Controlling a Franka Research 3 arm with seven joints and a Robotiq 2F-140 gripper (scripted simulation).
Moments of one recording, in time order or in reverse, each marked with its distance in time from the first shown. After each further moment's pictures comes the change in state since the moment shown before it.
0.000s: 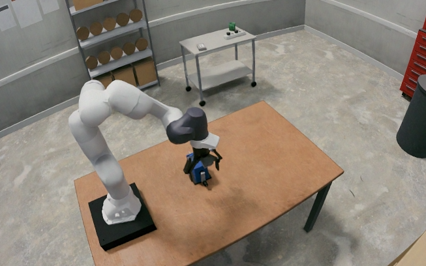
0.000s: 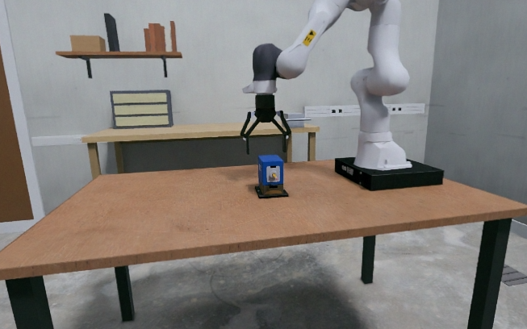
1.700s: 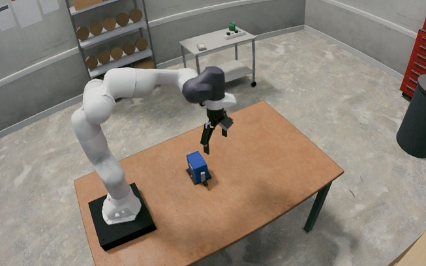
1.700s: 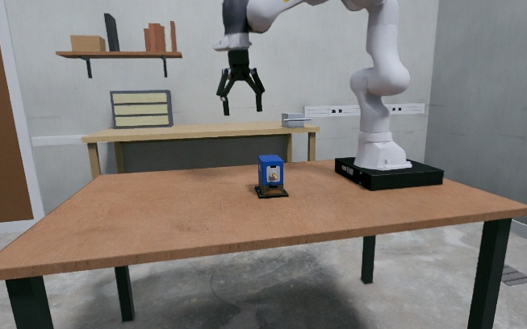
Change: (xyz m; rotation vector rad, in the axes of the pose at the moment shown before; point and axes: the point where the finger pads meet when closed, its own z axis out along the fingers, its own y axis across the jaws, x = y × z) arm -0.018 -0.085 -0.156 -0.051 -0.015 -0.479
